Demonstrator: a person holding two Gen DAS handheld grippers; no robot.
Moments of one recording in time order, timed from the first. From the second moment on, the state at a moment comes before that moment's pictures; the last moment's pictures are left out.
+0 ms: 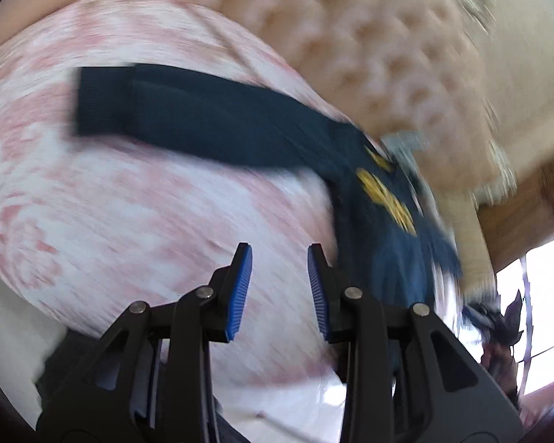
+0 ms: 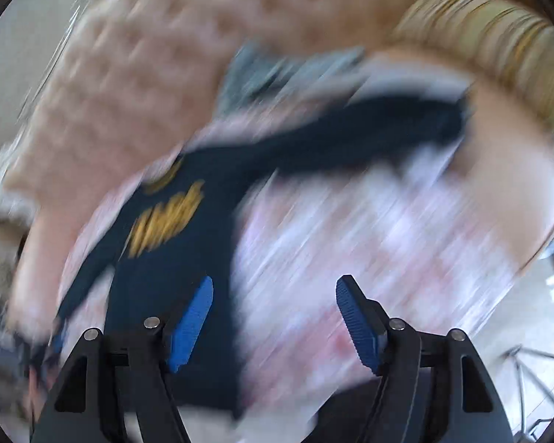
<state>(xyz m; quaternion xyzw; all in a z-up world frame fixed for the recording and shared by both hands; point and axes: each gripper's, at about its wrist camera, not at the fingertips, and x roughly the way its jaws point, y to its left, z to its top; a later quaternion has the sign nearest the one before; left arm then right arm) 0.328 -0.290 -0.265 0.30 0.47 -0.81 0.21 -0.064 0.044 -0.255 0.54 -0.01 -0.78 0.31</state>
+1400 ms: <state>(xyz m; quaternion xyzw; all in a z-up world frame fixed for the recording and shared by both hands) 0.189 -0.099 -0.249 0.47 -0.11 -0.86 0.17 0.106 -0.018 -0.298 0.22 0.53 -0.70 0.43</state>
